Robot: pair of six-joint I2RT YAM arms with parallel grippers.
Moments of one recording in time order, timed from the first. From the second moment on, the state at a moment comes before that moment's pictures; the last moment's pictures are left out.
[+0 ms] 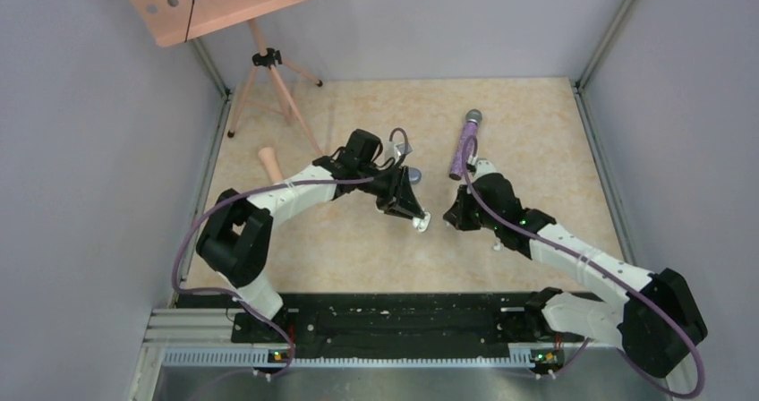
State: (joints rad) left arm -0.61 1.66 1.12 -0.23 0.91 -0.72; right arm 0.60 1.11 0.61 -0.21 0.00 0.52
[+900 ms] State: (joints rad) left arm -0.55 1.87 1.37 -0.74 1.24 -0.33; right arm 0.55 0.66 0.31 0.35 -0.46 0.39
